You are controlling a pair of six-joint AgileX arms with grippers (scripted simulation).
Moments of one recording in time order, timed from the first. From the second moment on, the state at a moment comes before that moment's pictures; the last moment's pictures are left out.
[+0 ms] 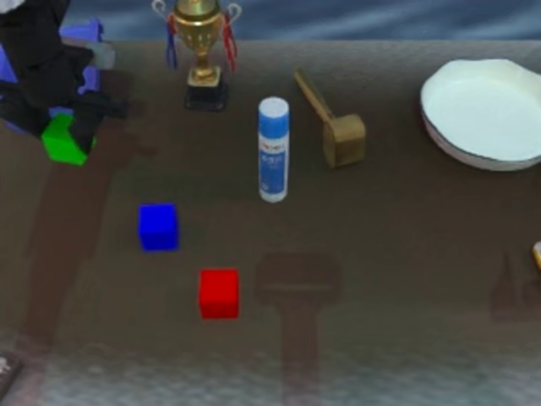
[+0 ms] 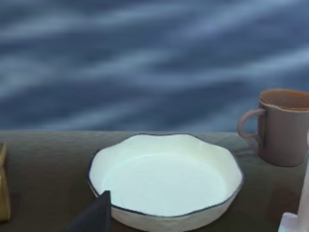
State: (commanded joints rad) left arm -0.08 2.38 2.07 -1.25 0.01 0.20; right arm 0.01 0.00 0.00 0.00 0.00 0.00
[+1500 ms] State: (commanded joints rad) left arm -0.80 2.14 1.76 -1.18 -0.01 -0.79; right arm 0.01 0.00 0.00 0.00 0.00 0.00
